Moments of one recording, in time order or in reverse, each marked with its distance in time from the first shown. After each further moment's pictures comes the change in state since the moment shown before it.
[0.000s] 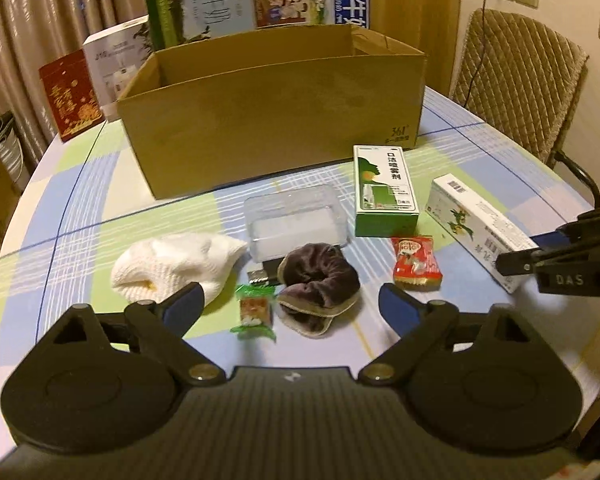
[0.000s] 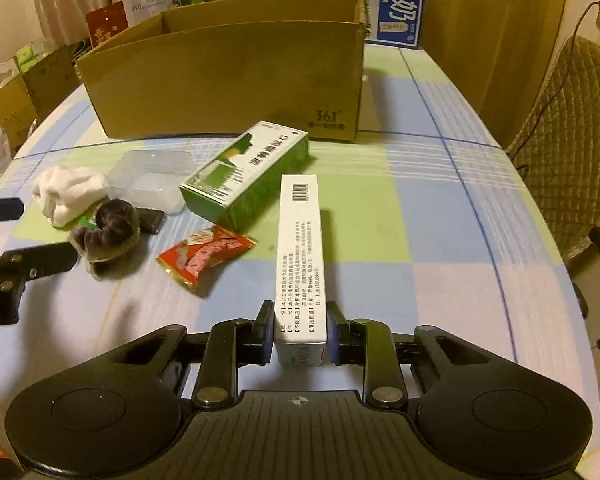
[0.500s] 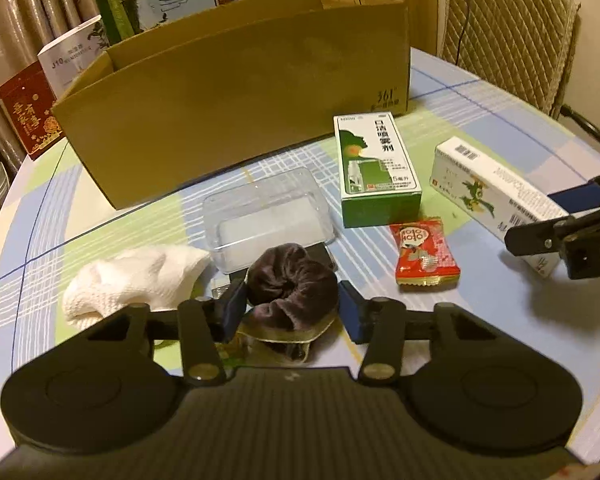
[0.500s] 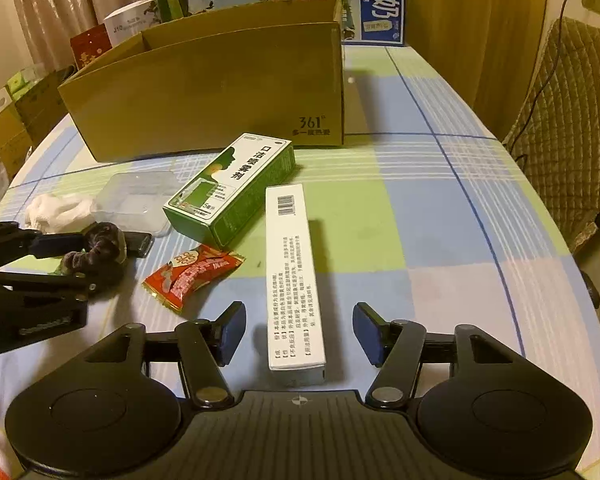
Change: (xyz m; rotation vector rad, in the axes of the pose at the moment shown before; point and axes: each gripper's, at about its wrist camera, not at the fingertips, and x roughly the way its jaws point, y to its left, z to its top) left arm 0.055 -0.020 0.006 0.113 0.058 0.010; right arm 0.009 -0.012 0.005 0.066 -0.027 0.027
